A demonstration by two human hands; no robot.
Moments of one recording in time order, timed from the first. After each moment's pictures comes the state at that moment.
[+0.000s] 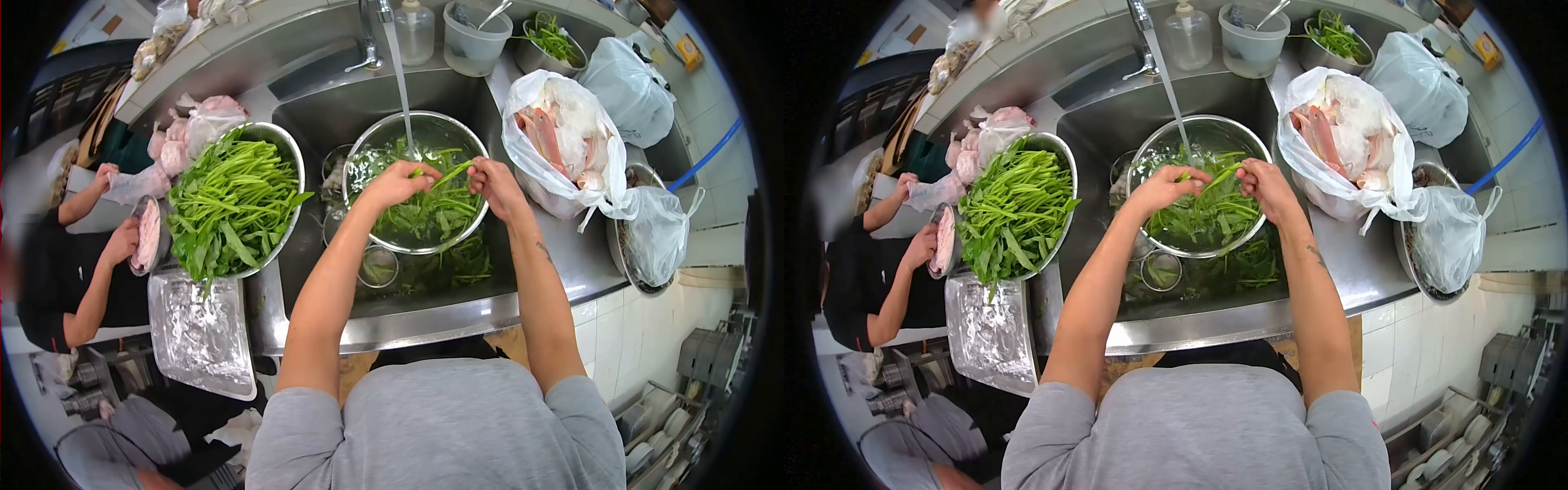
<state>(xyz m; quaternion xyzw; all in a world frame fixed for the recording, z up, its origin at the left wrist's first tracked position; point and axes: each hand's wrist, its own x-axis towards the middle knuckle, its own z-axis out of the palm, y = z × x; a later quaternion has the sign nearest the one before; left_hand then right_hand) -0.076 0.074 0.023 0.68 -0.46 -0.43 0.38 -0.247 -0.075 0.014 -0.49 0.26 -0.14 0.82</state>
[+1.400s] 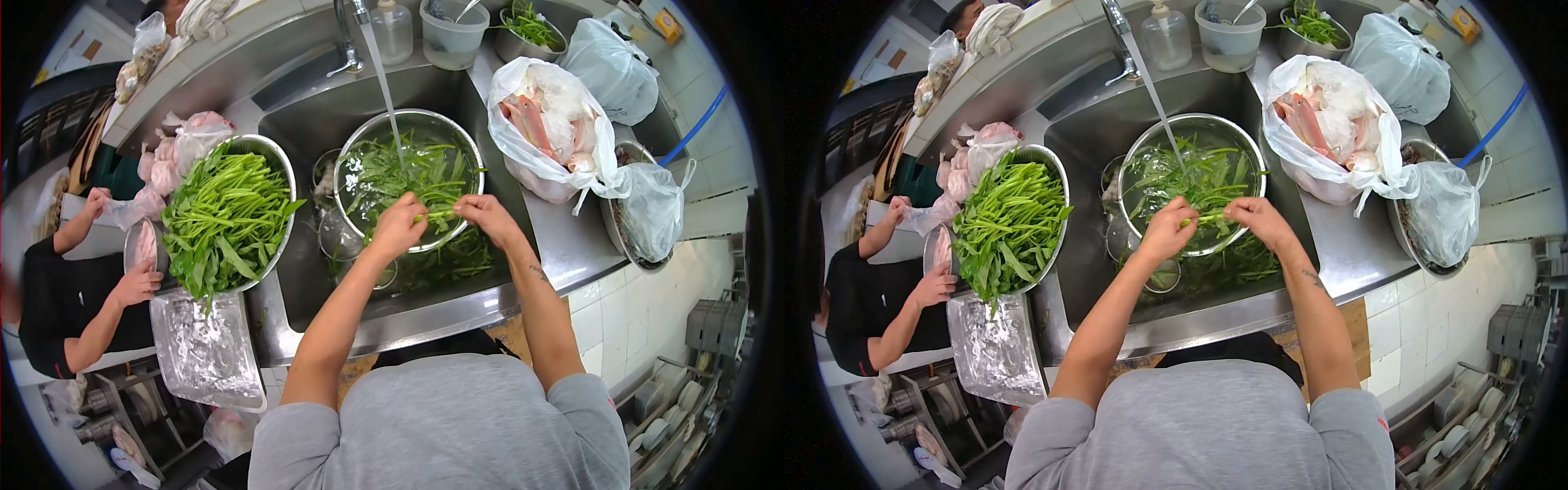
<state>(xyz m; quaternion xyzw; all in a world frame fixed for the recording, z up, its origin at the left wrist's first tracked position) -0.138 0.119 -0.013 0.73 -0.55 -0.18 0.38 -0.295 -0.038 -0.010 -0.66 0.29 -0.04 0.69</state>
